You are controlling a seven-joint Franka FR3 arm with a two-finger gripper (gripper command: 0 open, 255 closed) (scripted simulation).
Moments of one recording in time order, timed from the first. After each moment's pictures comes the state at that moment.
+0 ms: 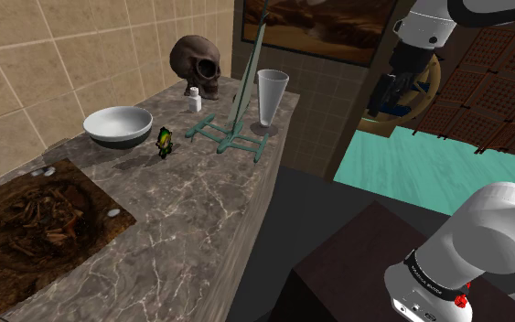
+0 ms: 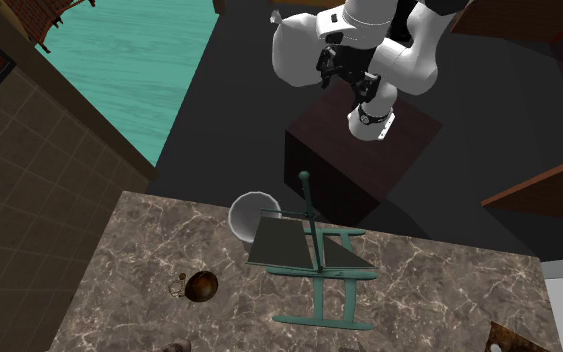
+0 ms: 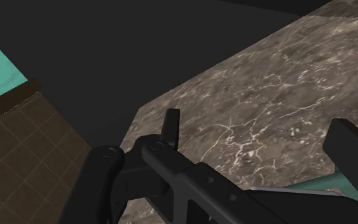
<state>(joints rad) 0.01 -0.79 -0.02 -2.37 -0.03 1.62 -0.01</state>
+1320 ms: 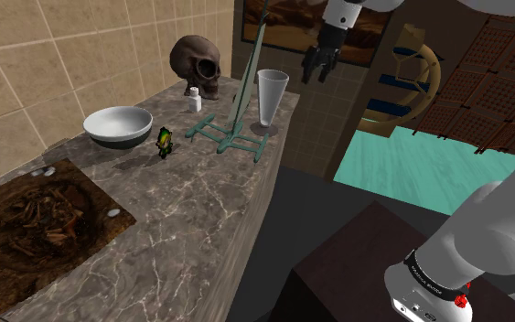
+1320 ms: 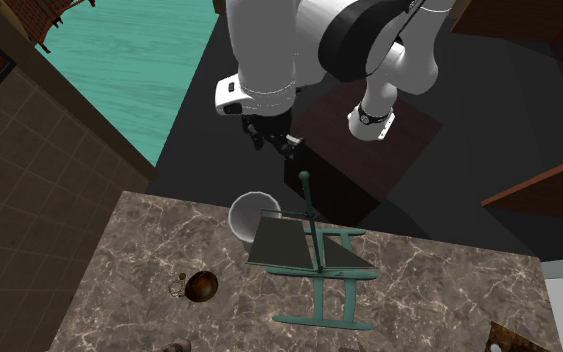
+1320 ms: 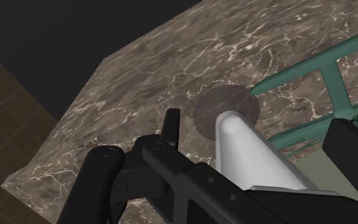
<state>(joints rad) 0.04 -0.09 -0.12 -1.81 0.11 1.78 -0.15</state>
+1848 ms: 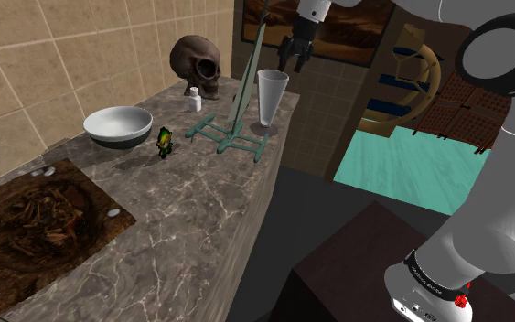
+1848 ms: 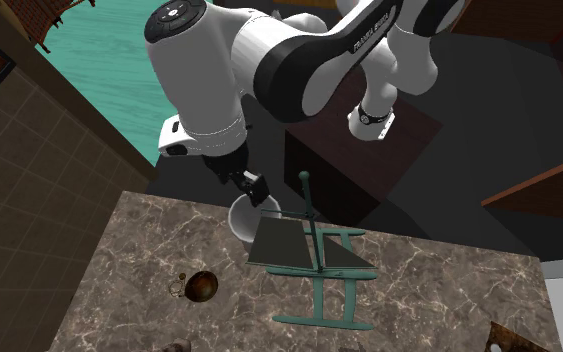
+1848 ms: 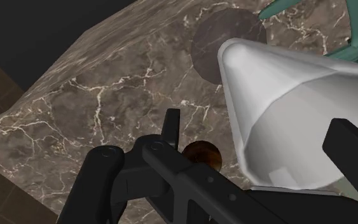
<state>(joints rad) 0.02 0.27 -0.12 -1.36 0.22 1.69 -0.20</state>
